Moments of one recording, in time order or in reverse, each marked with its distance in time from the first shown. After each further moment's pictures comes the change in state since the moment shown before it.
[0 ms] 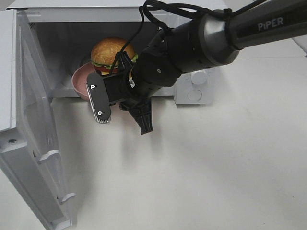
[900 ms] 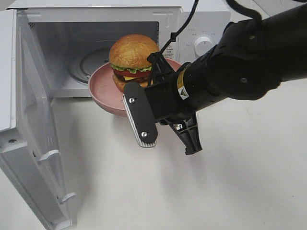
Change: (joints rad) left arm 0.000 0.000 0.000 0.000 0.000 0.000; right arm 0.011 -0.396 0.413 -0.025 -0.025 0.003
